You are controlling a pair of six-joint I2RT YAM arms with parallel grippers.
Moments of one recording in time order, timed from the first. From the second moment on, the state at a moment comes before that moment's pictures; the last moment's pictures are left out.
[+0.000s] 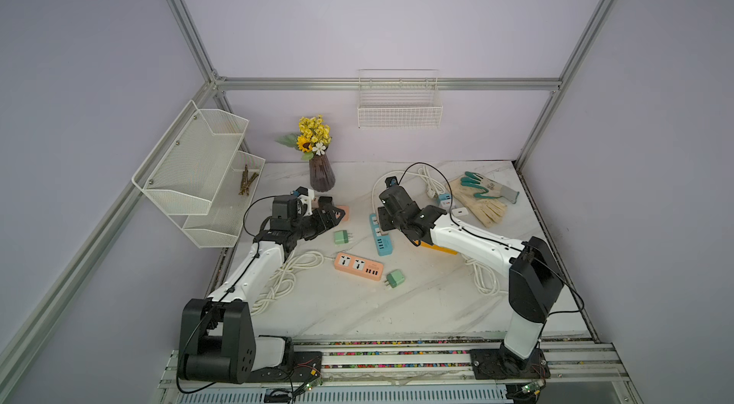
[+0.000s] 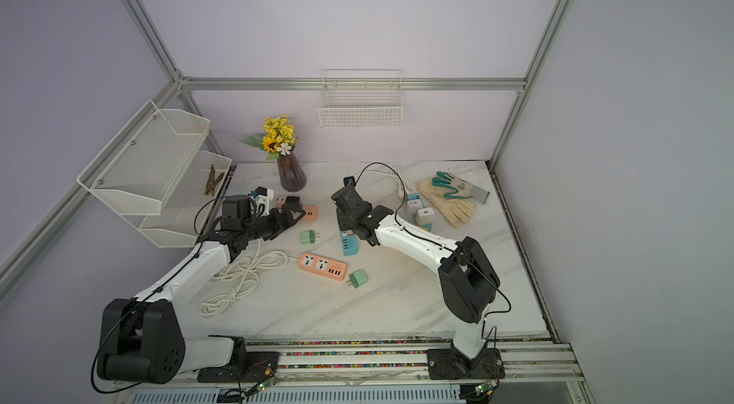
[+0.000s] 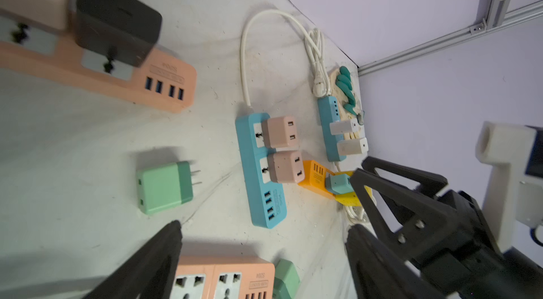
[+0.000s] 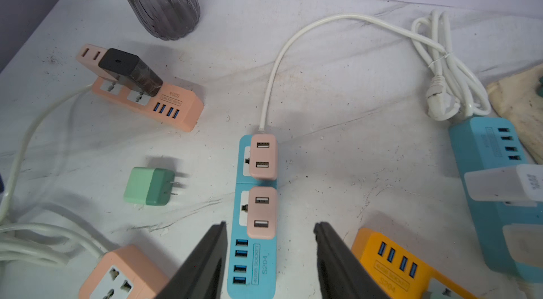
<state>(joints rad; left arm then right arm) -0.09 1.33 0.84 -0.15 0.55 -0.63 0.77 1.86 1.50 -0.44 0.34 0.40</state>
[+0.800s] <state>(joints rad) -0.21 1.43 0.72 0.13 0.48 -0.79 0.77 2.12 1.63 -0.48 0.37 0.40</state>
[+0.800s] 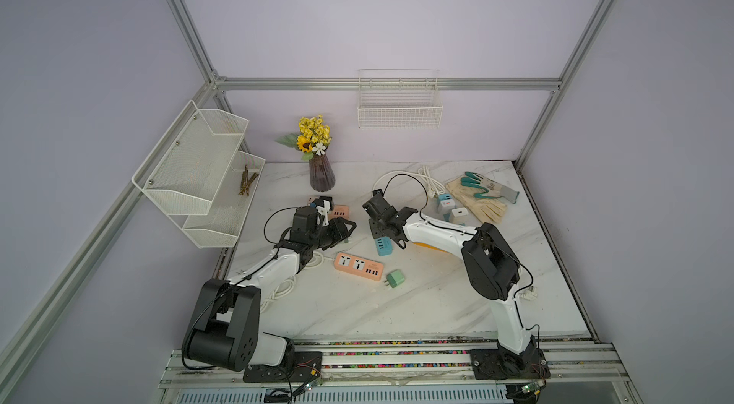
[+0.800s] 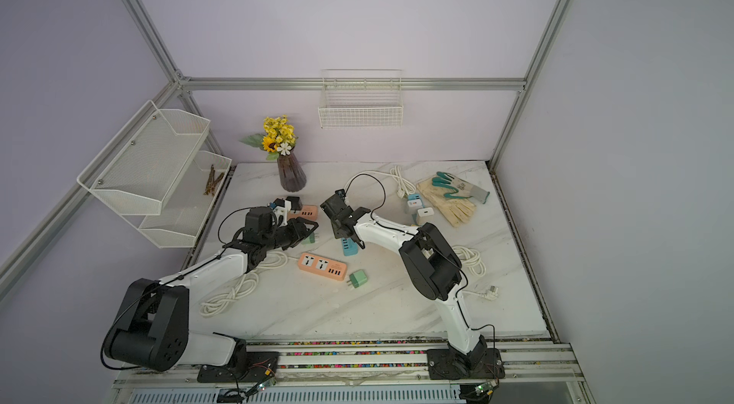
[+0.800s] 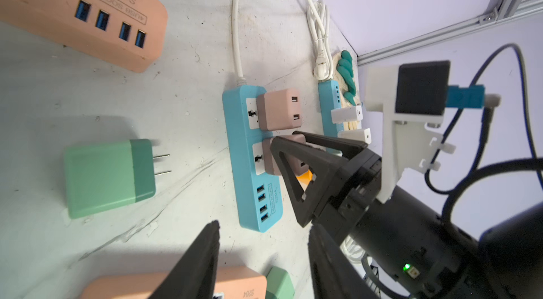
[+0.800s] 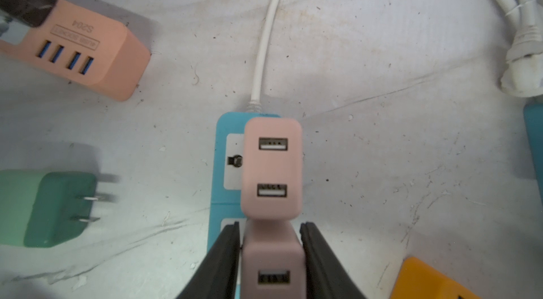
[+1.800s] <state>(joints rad) -0.32 1.95 0.95 0.46 0.57 -0.94 0.77 2.09 1.57 -0.39 0.32 0.42</state>
